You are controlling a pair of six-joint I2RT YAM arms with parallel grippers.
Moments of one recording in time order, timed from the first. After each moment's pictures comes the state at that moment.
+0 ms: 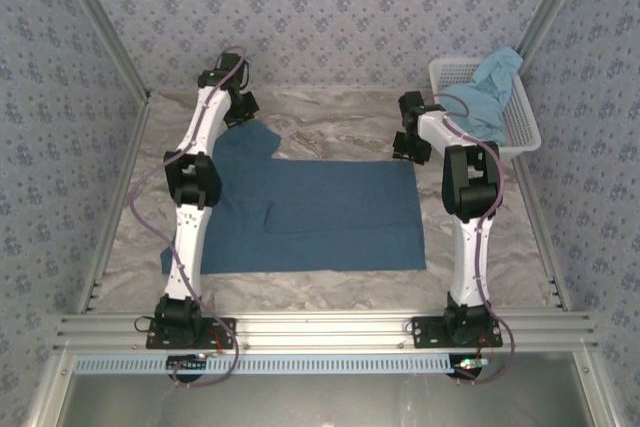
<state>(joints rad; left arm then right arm) -0.16 2.66 2.73 -1.21 0.02 -0.60 0.15 2.24 1.76 -0.85 0.10 0.44</state>
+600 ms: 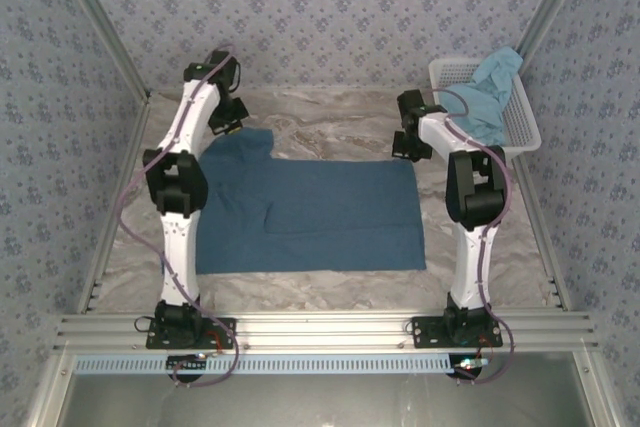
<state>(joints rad) -0.16 2.30 2.33 -1.34 -0.05 -0.62 0.18 2.11 1.67 -0.80 0.14 0.34</state>
